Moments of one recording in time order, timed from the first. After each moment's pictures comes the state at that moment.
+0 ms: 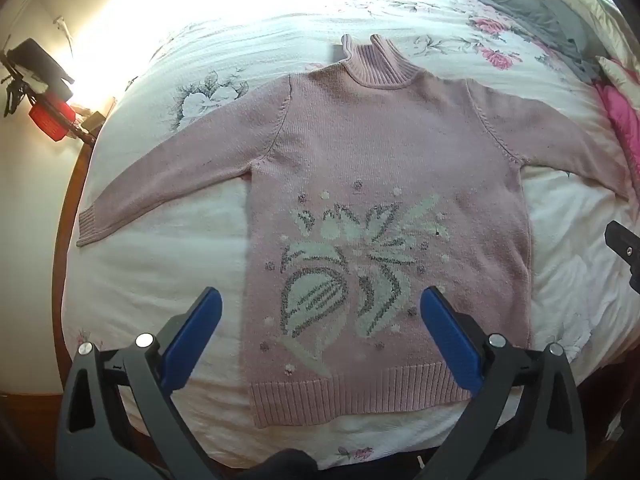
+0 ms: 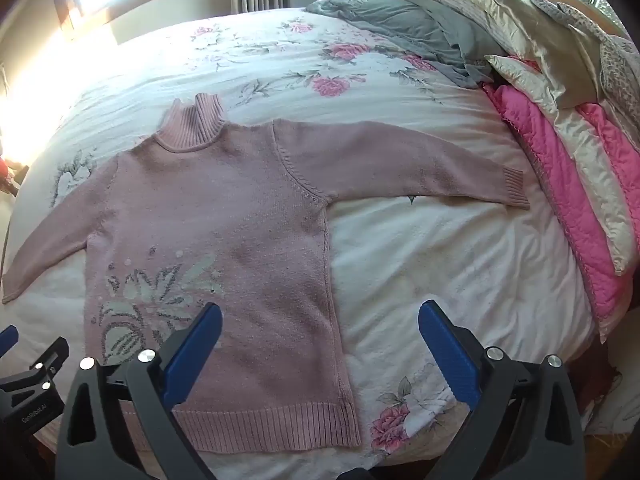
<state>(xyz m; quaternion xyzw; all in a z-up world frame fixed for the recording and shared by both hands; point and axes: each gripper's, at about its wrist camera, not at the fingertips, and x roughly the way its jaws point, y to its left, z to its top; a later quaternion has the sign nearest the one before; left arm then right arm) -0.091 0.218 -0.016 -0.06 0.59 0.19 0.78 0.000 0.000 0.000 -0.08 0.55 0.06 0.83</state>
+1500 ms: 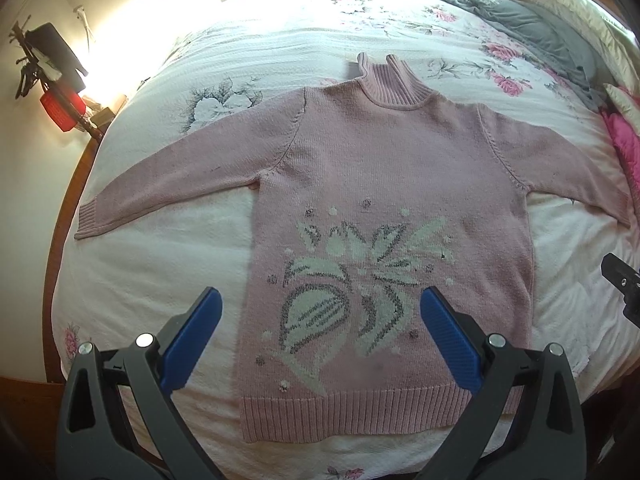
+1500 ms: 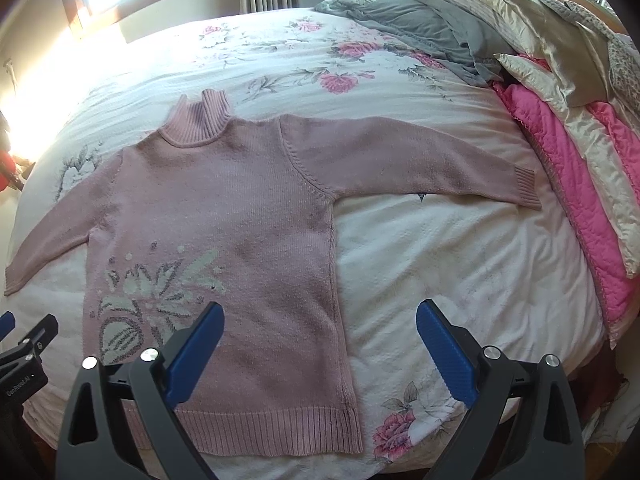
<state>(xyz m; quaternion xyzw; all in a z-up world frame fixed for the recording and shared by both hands) -0.095 0.226 -0.020 -0.07 0.56 0.22 0.80 -0.002 -0.005 -0.016 -0.07 0.55 0.08 0.83</state>
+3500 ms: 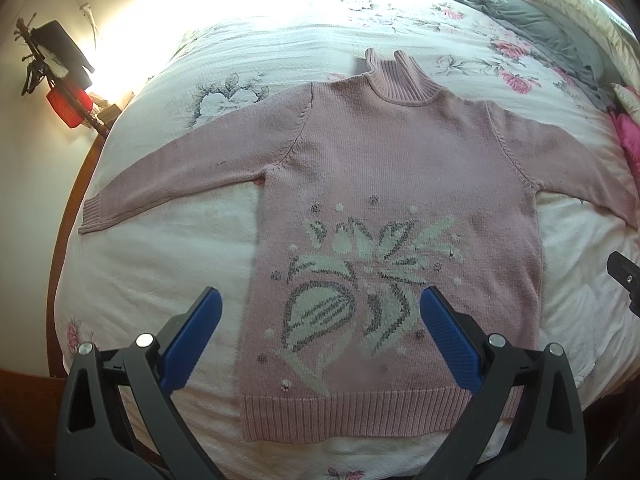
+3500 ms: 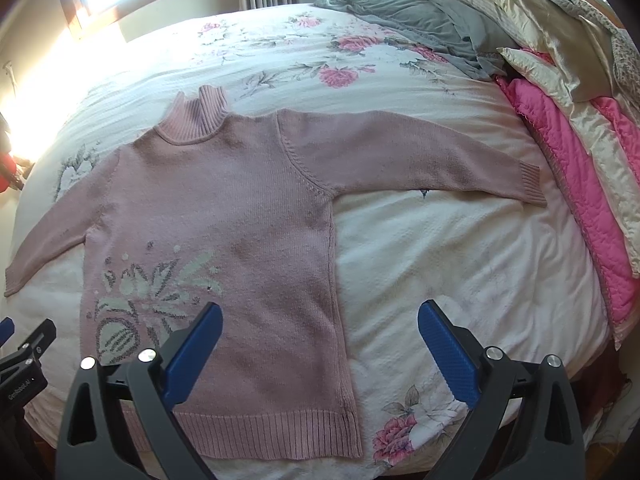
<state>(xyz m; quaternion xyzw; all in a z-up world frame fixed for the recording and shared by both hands) -0.096 0.225 -0.030 -0.07 0.56 0.23 0.79 0.006 -0.011 -0.027 -0.07 0.55 0.08 0.83</state>
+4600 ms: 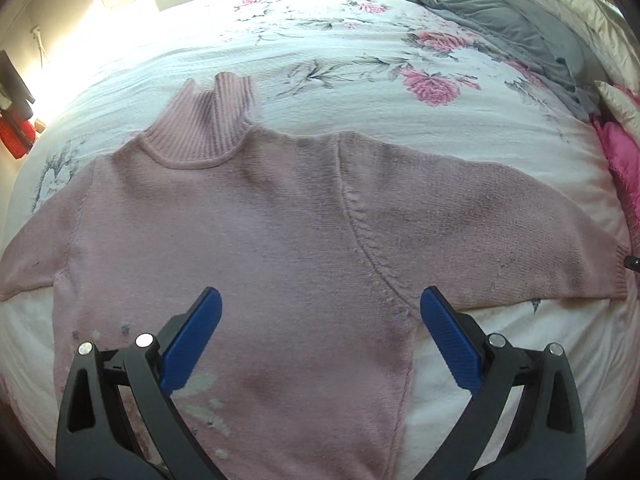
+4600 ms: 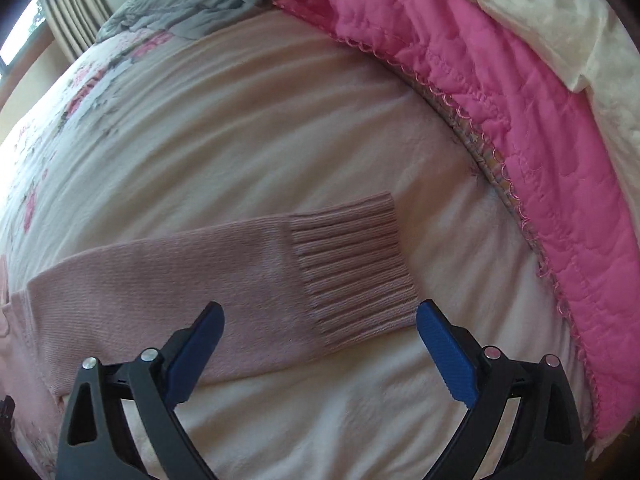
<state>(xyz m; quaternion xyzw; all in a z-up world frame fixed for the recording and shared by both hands) 0.168 0.071 -0.132 -0.09 0.54 0.17 0.82 0.320 -0.386 -0.163 0.06 0.60 -0.06 0.80</state>
